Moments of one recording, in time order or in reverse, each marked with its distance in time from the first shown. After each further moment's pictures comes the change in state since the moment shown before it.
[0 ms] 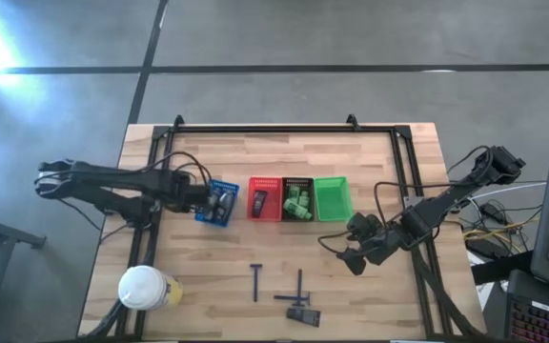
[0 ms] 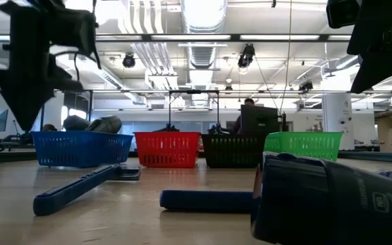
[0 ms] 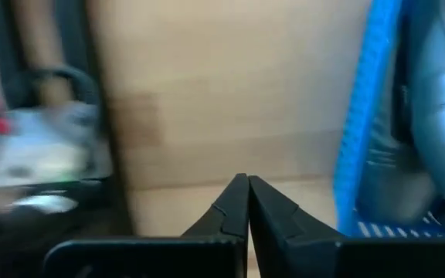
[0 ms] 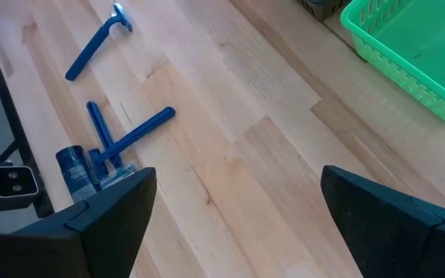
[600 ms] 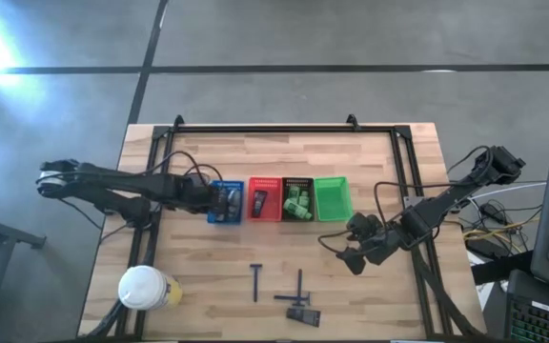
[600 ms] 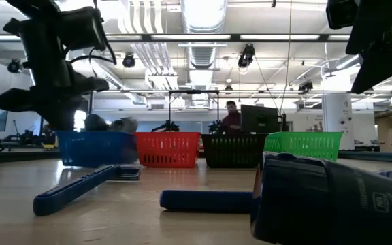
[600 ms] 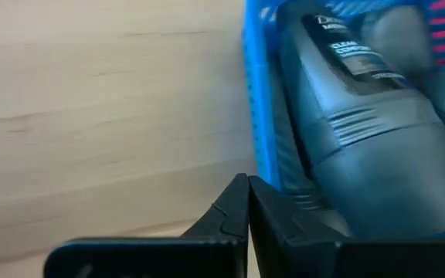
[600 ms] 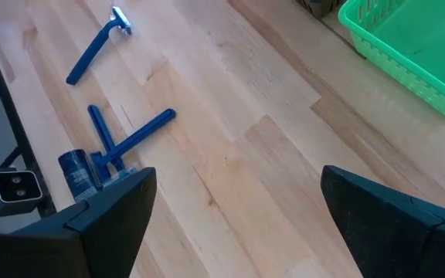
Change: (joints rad) left arm -0.001 0.022 -0.105 0.446 -0.022 0.030; right arm -0.002 0.000 0.000 0.000 0.000 0.024
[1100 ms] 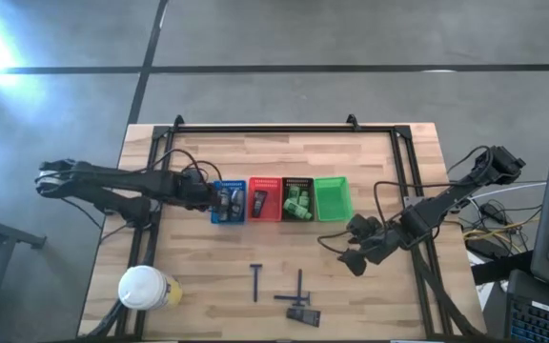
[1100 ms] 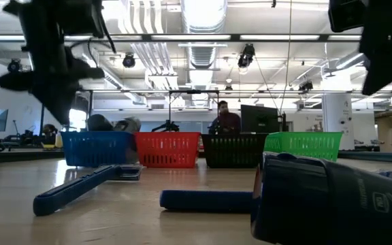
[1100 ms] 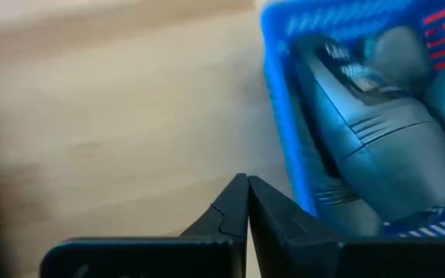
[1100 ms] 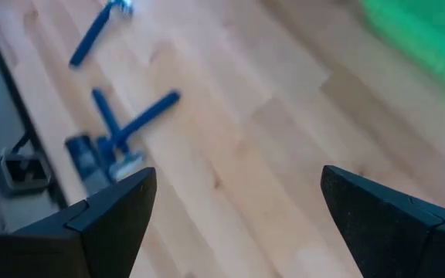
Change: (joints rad) left arm -0.020 -0.014 0.097 -0.176 -0.078 0.065; right arm -0.003 0.000 -0.001 0.000 -0.066 0.011
